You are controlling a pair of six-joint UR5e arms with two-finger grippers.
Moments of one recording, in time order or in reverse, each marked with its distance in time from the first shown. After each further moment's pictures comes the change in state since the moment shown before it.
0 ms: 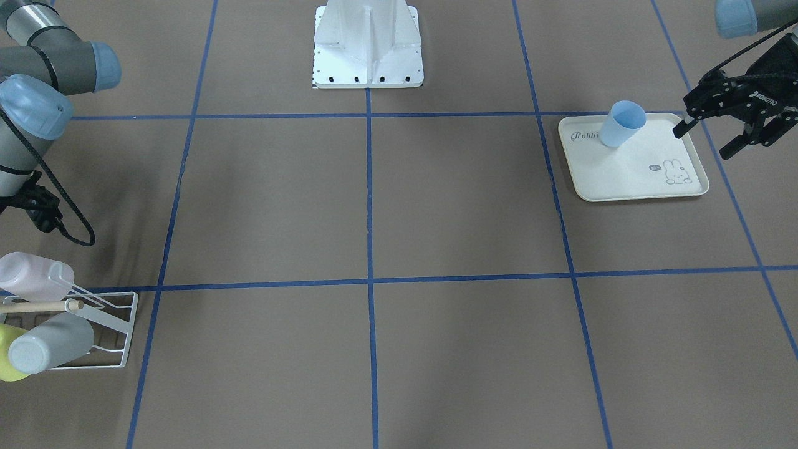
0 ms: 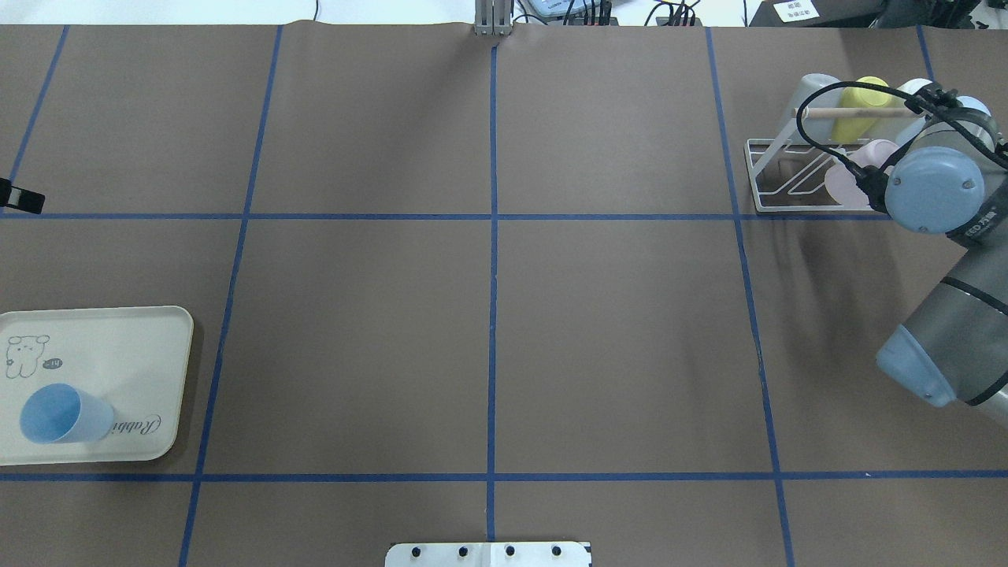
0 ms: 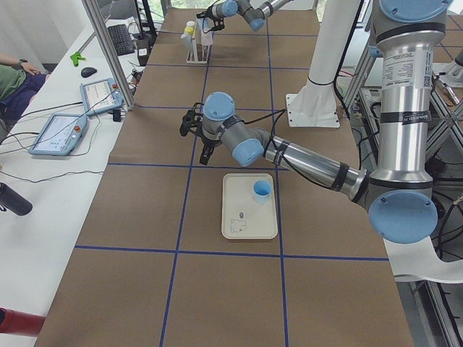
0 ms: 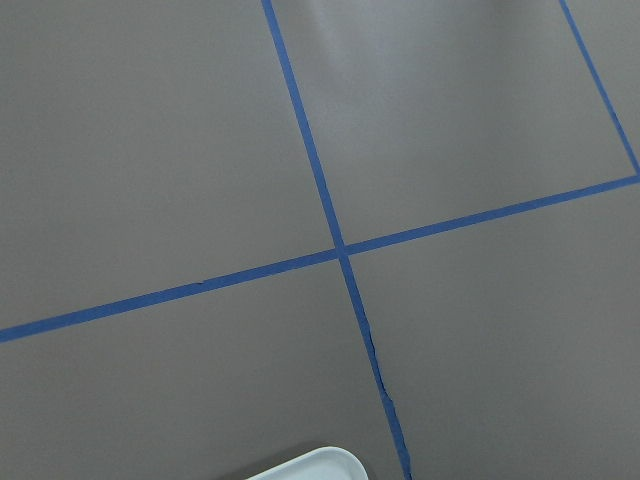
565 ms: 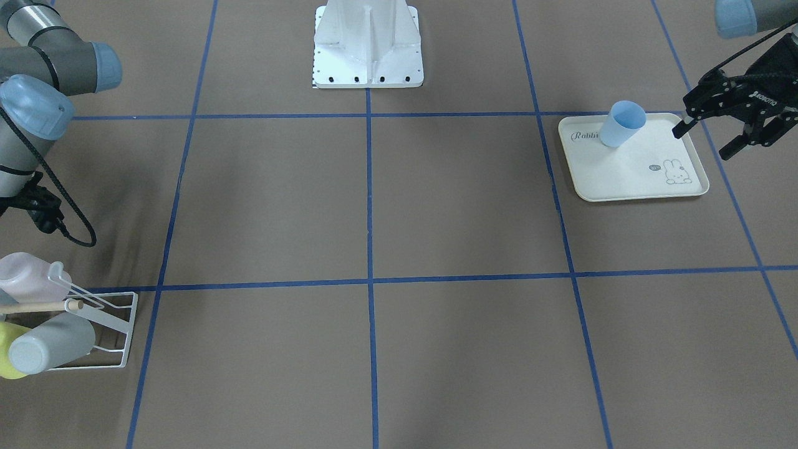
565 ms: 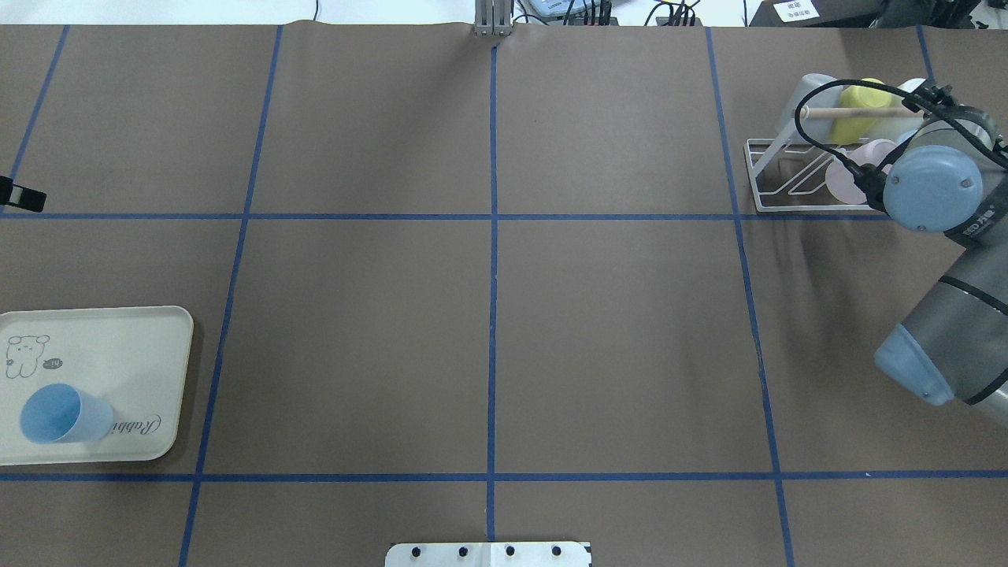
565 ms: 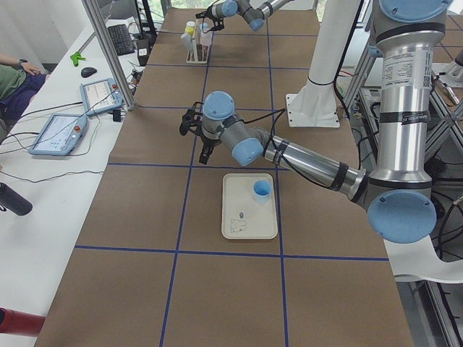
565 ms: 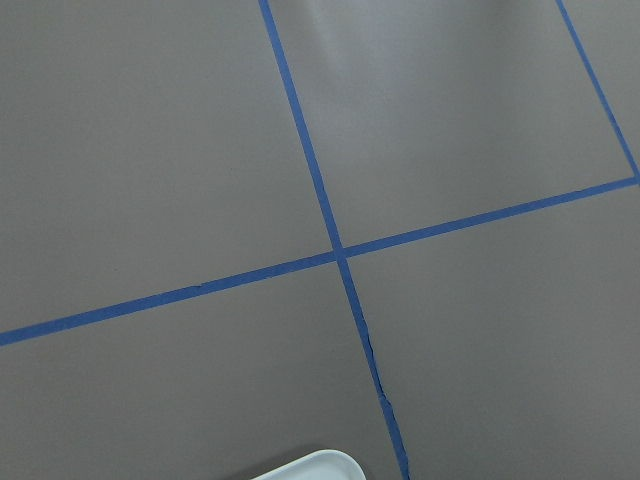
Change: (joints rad) left arm 0.000 -0.004 0.000 0.000 0.000 0.000; right arm 0.000 0.003 -0.001 0.002 0.000 0.005
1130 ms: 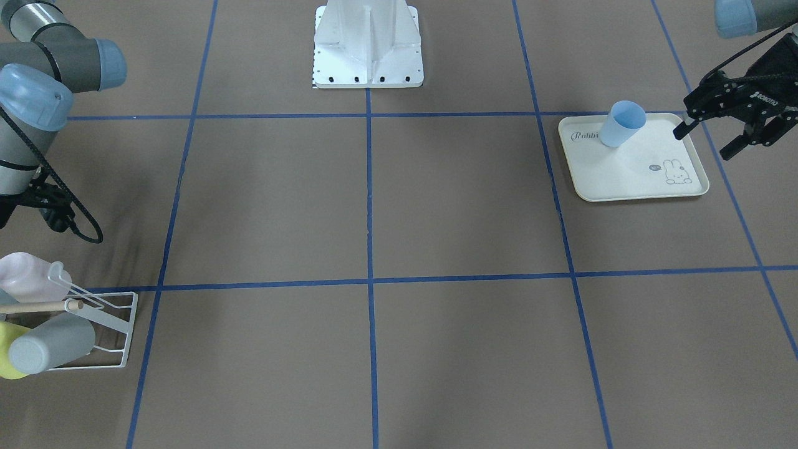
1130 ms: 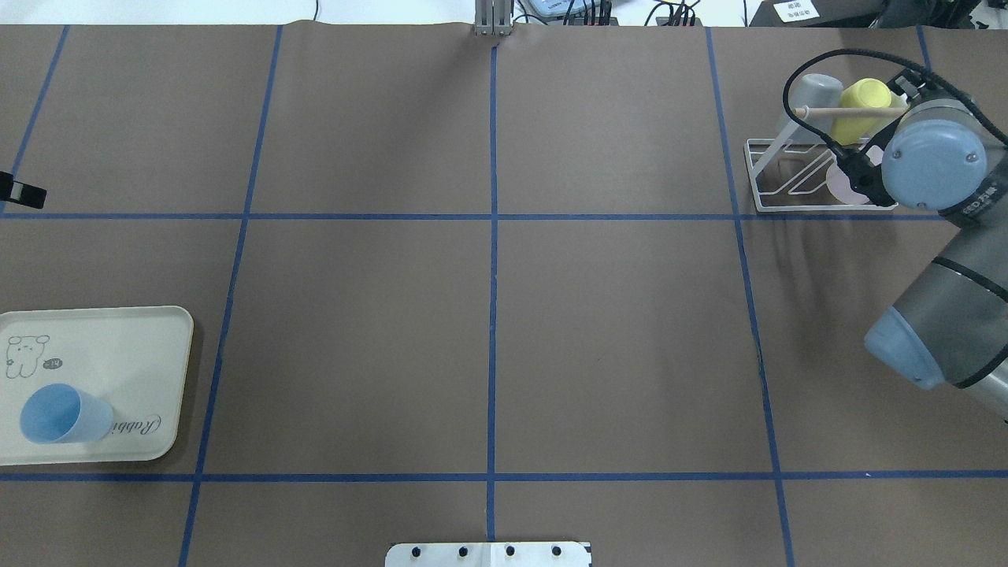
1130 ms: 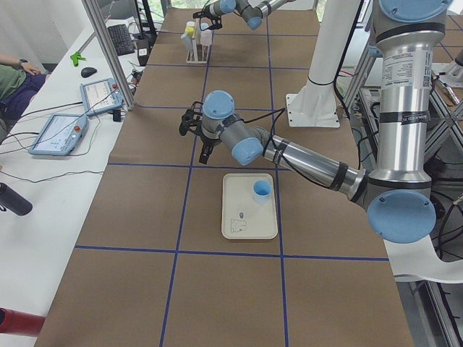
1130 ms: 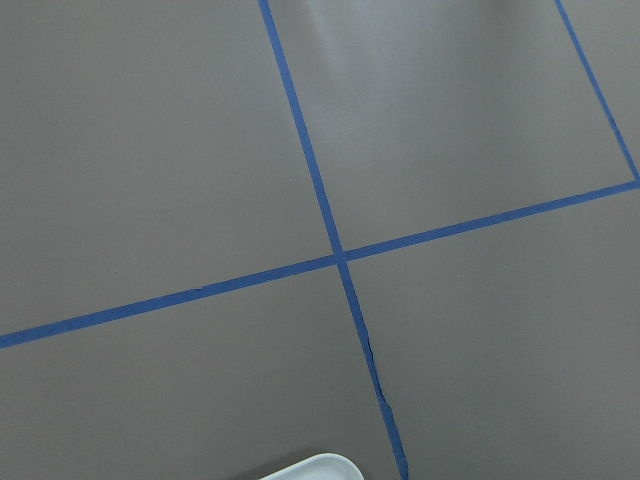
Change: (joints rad) left arm 0.000 0.001 -0.005 -0.002 0.011 -0.047; right arm 0.036 0.058 0.033 0.005 0.137 0.031
